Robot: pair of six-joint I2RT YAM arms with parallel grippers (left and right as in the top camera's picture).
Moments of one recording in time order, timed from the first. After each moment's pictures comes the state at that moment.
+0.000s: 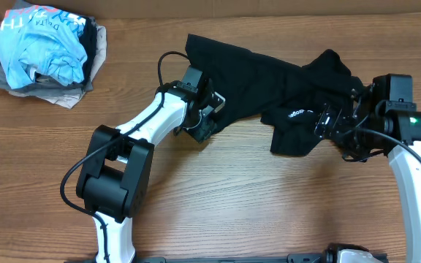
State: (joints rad) left arm -0.41 2.06 1.40 -0.68 0.14 0.30; right arm -0.10 1.33 1.21 -1.13 -0.33 0.39
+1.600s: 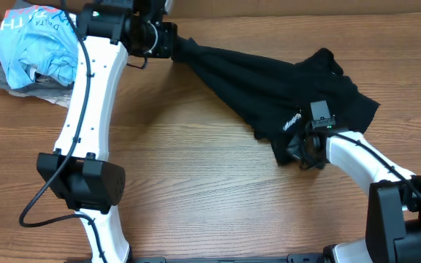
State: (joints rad) left arm -0.15 2.06 2.25 -1.21 0.34 -0.11; right arm 0.13 1.65 0.88 -0.70 0.04 0.71
